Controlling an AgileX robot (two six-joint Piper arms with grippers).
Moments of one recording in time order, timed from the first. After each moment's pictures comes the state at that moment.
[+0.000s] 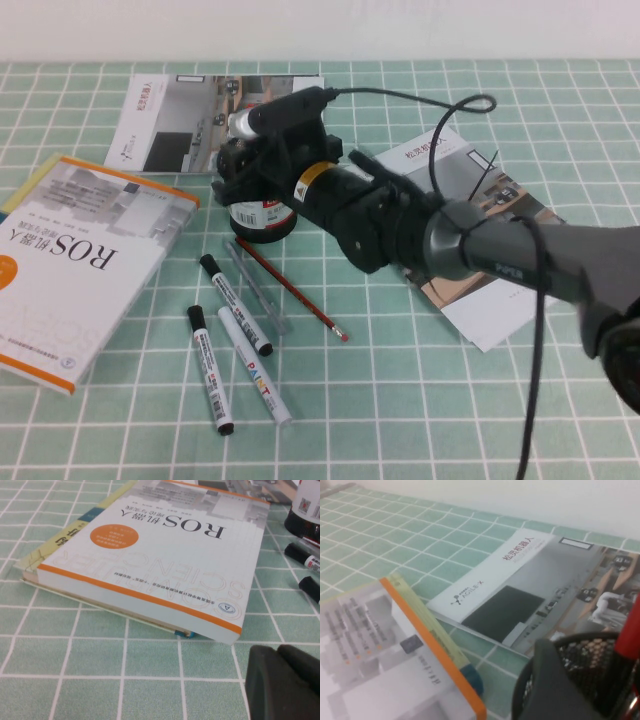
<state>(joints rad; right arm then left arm) 0.71 2.24 -1.65 0.04 -0.30 0.06 -0.07 -0.01 0.02 -0.04 0.38 0.00</state>
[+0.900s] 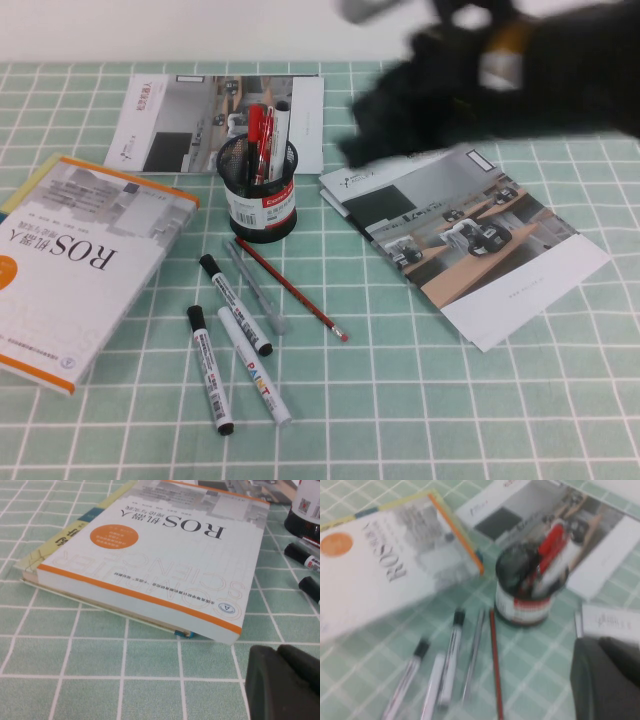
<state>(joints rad) 0.71 1.47 -1.44 -0.02 0.62 -0.01 -0.07 -0.01 0.02 -0.04 0.38 0.00</state>
